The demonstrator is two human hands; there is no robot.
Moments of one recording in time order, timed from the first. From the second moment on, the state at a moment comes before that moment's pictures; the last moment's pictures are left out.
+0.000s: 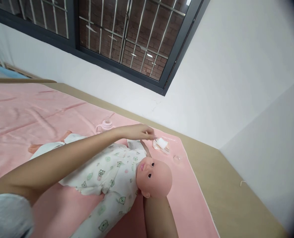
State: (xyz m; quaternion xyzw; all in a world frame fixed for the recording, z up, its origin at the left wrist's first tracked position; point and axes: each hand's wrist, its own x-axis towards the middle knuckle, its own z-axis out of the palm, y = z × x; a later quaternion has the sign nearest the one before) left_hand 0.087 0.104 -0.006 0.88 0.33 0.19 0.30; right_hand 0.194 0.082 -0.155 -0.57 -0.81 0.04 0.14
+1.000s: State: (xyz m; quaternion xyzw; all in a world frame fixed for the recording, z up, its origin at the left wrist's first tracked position) left_hand -0.075 0.178 -0.117 0.62 0.72 0.29 0.14; right_hand 0.204 0.110 -0.191 -0.58 -0.80 0.16 -0.02
